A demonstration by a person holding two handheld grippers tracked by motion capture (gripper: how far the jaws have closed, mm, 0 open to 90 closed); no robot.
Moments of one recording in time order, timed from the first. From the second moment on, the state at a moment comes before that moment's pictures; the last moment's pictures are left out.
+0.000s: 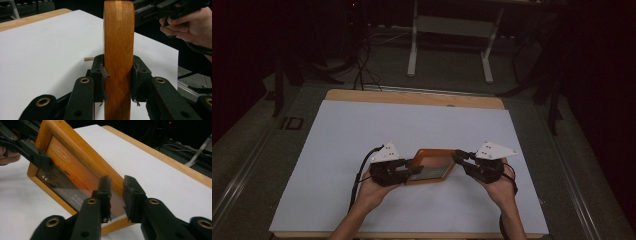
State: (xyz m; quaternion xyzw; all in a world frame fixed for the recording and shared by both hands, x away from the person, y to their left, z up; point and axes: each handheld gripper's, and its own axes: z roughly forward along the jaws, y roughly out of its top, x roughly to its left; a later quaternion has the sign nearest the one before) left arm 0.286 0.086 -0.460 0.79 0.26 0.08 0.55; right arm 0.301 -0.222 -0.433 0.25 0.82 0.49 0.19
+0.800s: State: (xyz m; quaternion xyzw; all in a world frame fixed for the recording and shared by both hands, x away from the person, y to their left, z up) left arm 0.297 0.085 -0.423 0.82 0.21 0.07 0.53; right arm 0.309 -0.211 -0.440 0.22 0.83 0.49 0.12
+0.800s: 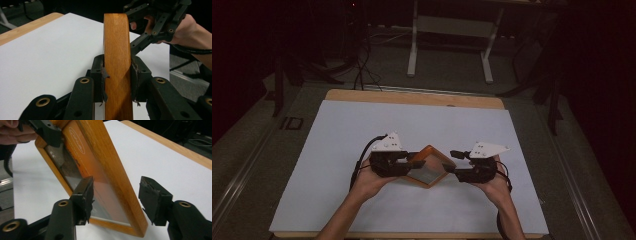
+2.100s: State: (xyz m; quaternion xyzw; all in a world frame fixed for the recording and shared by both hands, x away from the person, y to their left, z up) left arm 0.322 0.109 -0.427 0.79 0.22 0.05 0.57; right arm 0.304 -0.200 -0.446 0.15 0.86 0.48 0.10
